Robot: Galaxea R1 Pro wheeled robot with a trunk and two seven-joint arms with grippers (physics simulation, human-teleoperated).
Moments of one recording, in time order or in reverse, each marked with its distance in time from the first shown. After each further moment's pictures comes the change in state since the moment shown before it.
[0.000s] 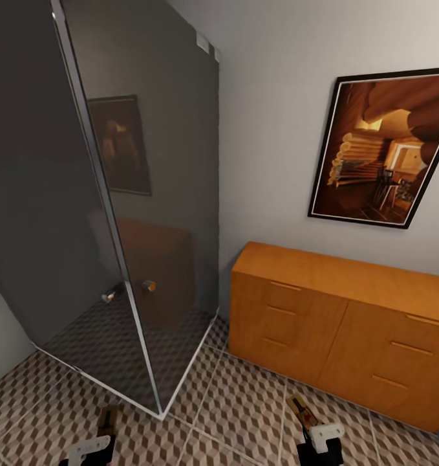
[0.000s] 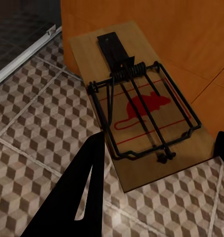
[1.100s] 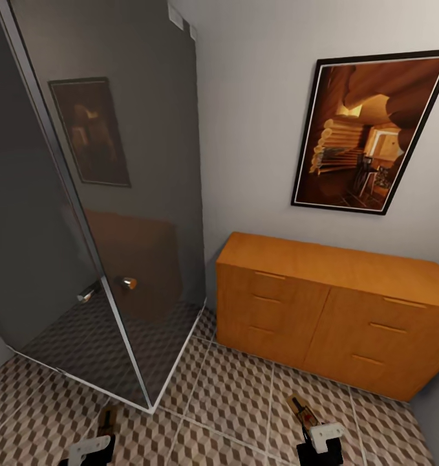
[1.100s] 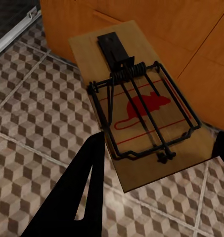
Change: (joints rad) left arm 0.000 0.000 0.000 0.000 0.000 0.000 0.000; right arm 0.000 0.000 0.000 0.000 0.000 0.000 0.001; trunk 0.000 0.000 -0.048
